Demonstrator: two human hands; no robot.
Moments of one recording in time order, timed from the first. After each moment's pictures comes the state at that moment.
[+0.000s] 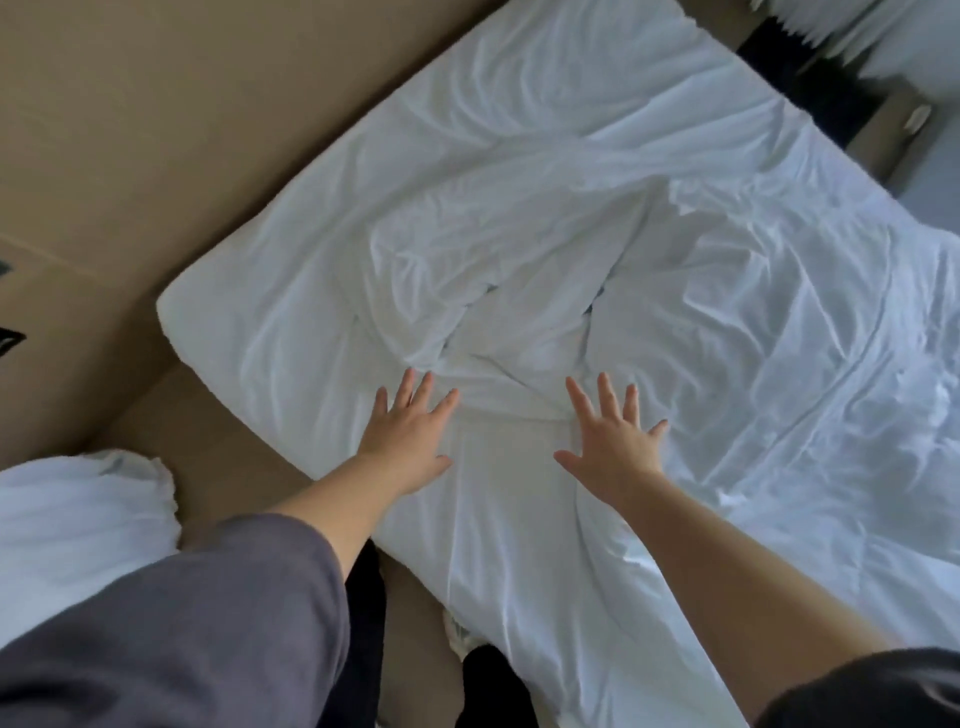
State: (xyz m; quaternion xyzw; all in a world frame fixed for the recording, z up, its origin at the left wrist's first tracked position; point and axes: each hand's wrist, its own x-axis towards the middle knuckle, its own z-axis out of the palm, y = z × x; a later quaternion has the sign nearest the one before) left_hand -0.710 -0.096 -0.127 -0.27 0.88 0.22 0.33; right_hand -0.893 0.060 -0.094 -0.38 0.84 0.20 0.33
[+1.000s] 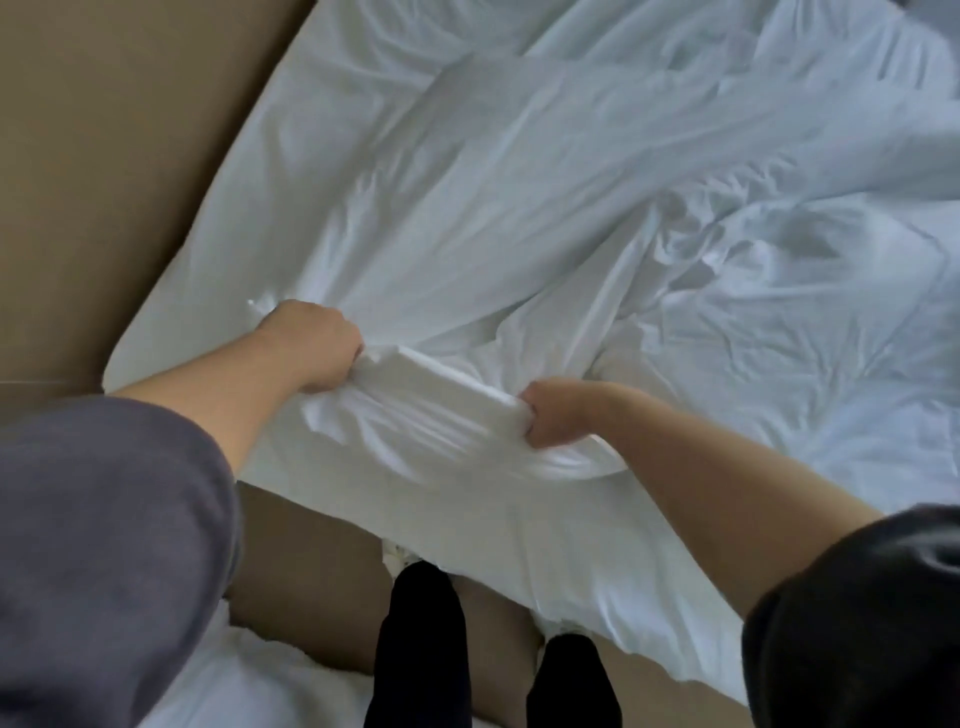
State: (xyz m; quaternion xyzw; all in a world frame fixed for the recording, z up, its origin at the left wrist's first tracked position) left_hand -0.747 -0.278 -0.153 -0.05 0.90 -0.09 0.43; right_hand -0.860 -0.051 -0.166 -0.37 0.74 0.15 0.54
